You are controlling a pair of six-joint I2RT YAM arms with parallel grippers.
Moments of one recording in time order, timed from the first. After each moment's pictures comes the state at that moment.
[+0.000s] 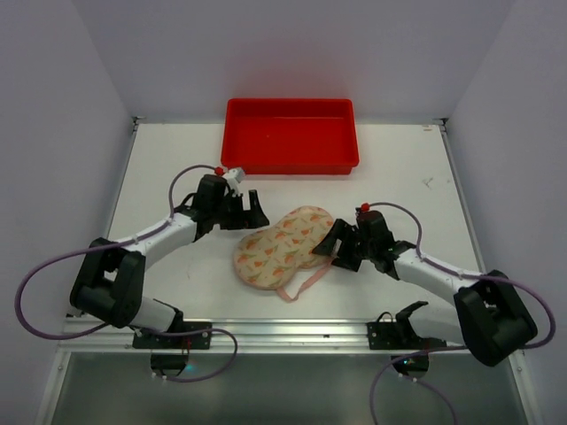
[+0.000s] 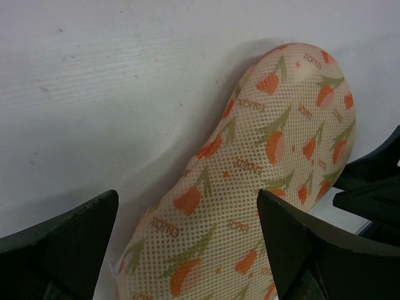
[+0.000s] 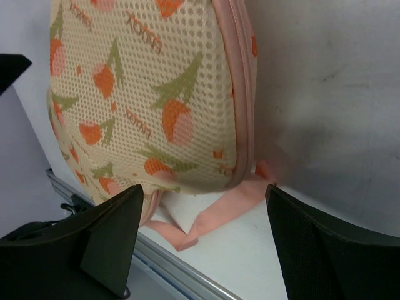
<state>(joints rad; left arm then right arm) -0.38 1.42 0.79 -0.14 0.33 -0.45 0.49 1.14 0.42 -0.07 -0.28 0.96</state>
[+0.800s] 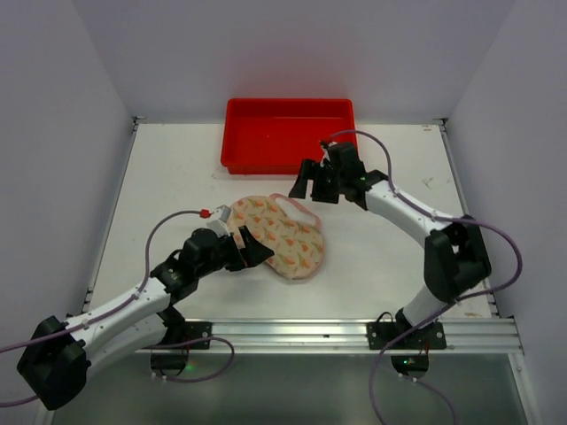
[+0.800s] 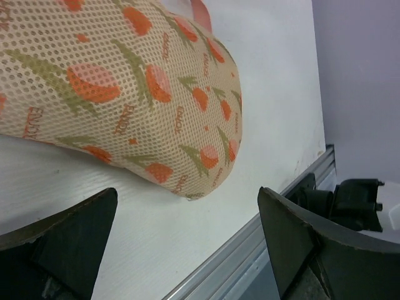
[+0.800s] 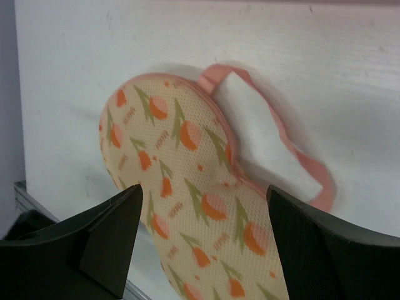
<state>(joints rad) -0.68 0.84 0.33 0.05 0.16 -0.88 0.50 1.71 1.28 -0.31 -0.26 0.60</state>
